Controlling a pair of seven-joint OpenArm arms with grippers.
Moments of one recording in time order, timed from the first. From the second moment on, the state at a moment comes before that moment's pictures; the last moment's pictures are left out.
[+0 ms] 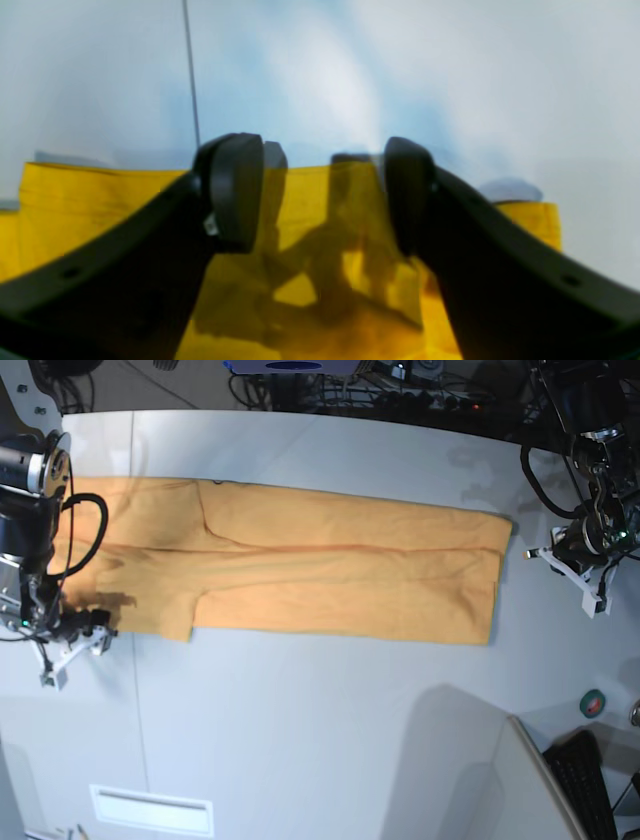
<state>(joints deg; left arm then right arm) 3.7 -20.6 -27.2 76.8 -15.1 -18.4 52.6 25.0 16.4 14.0 31.3 6.1 19.7 -25.9</state>
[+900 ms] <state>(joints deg) 3.7 -20.6 -27.0 76.8 -15.1 -18.4 52.6 17.0 14.8 14.3 43.6 5.9 19.6 -26.2</state>
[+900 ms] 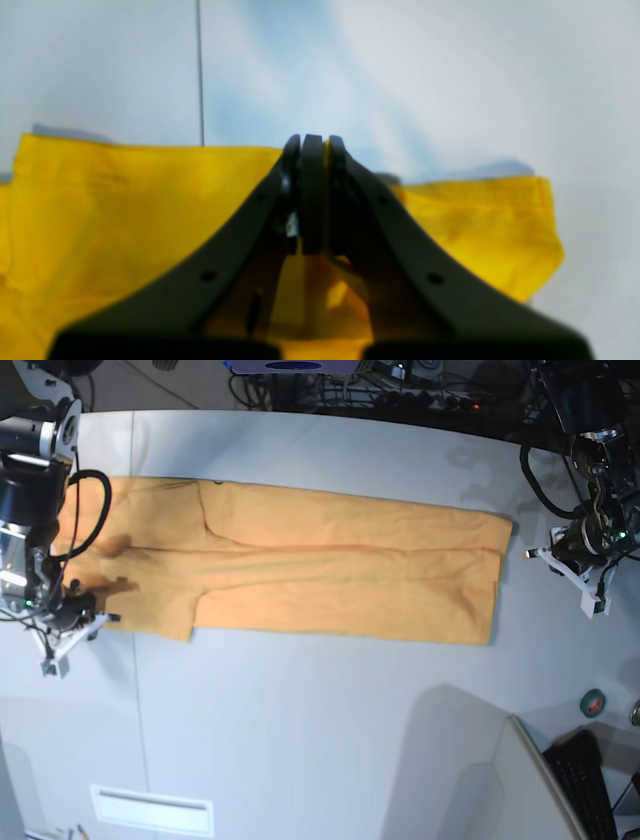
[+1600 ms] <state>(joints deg) 3.5 -20.6 -26.8 75.4 -14.9 -18.4 52.6 -2.8 6.3 21.4 82.0 6.4 19.7 -41.4</state>
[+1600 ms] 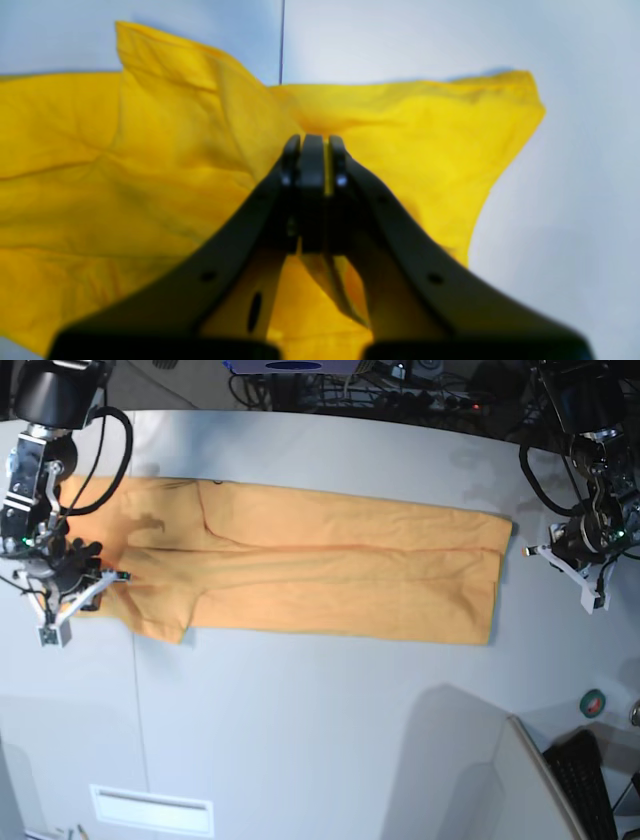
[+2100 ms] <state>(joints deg) 3.1 -20.6 -26.7 75.4 -14.9 -18.4 52.6 -9.6 -1.2 28.0 85.8 6.3 19.7 -41.6</state>
